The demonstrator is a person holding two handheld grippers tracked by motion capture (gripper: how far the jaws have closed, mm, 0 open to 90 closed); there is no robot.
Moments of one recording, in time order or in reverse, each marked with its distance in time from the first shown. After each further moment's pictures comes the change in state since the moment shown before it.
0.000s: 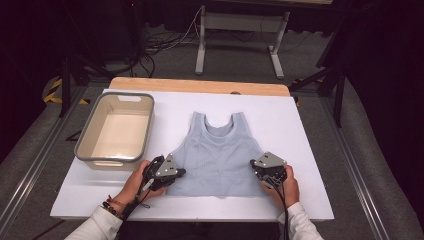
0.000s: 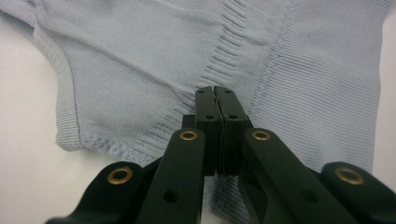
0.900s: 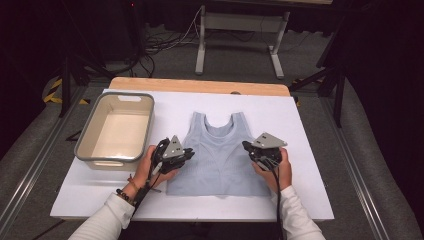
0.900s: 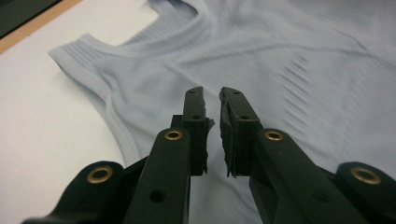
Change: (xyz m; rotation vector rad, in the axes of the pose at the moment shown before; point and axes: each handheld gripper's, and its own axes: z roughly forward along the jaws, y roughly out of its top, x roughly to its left) left arm 0.027 0.044 0.012 -0.130 0.107 -0.088; right arm -0.012 0.057 0.004 -0.141 0.046 0.052
